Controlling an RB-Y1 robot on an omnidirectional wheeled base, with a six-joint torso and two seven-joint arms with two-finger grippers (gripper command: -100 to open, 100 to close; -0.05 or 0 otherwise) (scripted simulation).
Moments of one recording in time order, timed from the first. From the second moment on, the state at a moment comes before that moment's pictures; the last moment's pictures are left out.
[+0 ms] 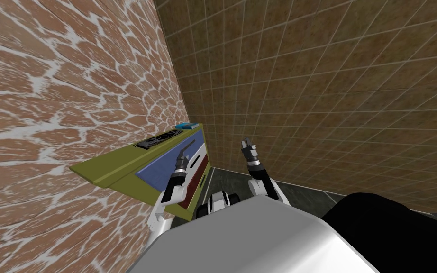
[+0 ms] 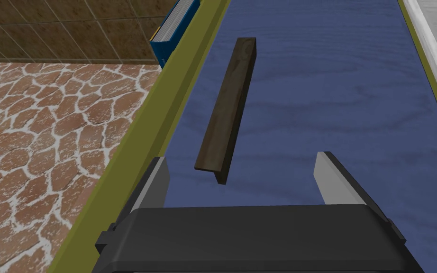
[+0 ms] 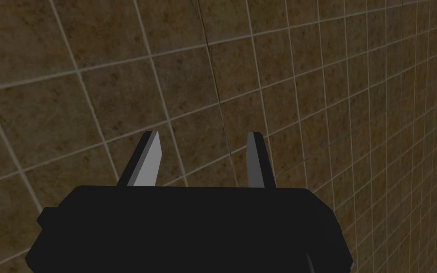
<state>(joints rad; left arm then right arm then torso) 0.13 0.13 -0.06 -1.82 0.06 -0.14 0.07 0.48 -0.01 0.05 -2.26 0.08 -0.40 -0.11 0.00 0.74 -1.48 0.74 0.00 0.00</state>
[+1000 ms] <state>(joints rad) -0.11 0.15 -0.01 -1.51 0.09 -0.21 0.06 0.48 -0.01 0.05 -2.26 0.08 -0.40 -0.11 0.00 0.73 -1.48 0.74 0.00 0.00</state>
